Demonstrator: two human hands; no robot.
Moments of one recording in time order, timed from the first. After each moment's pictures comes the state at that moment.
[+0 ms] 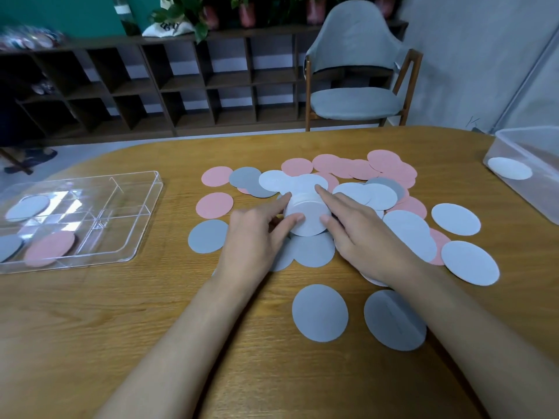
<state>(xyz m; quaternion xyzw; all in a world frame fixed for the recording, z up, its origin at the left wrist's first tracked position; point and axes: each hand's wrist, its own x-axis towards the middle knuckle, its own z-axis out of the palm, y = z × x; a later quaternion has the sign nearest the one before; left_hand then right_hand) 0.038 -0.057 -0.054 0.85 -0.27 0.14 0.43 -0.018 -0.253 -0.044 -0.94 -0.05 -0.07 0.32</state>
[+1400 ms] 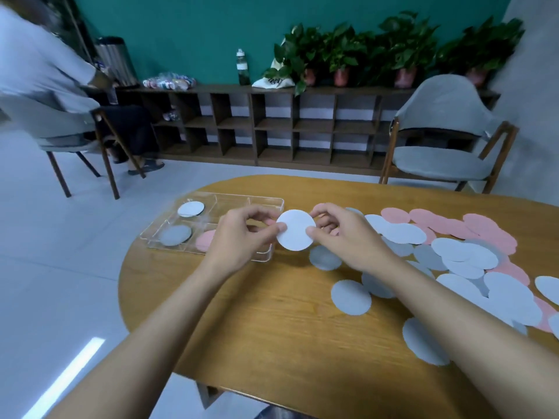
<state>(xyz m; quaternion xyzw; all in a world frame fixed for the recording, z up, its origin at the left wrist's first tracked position) 0.038 0.161 0.021 0.83 -0.11 0.10 0.54 0.035 -0.071 0.023 -0.87 -0.15 -0.06 0.47</state>
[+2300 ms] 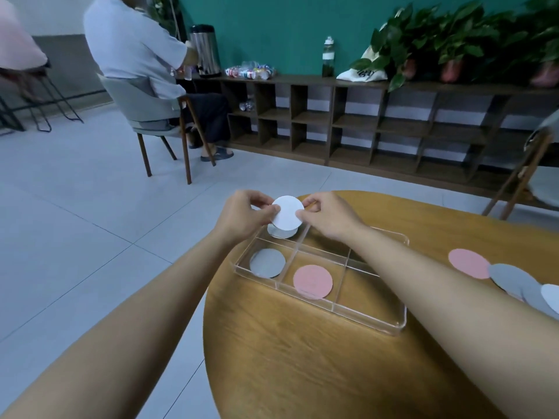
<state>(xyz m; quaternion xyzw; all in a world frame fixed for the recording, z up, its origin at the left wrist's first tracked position) 0.197 0.381 0.003 0.89 0.04 0.14 0.44 0.245 0.178 0.009 -0.91 -0.15 0.02 0.39</state>
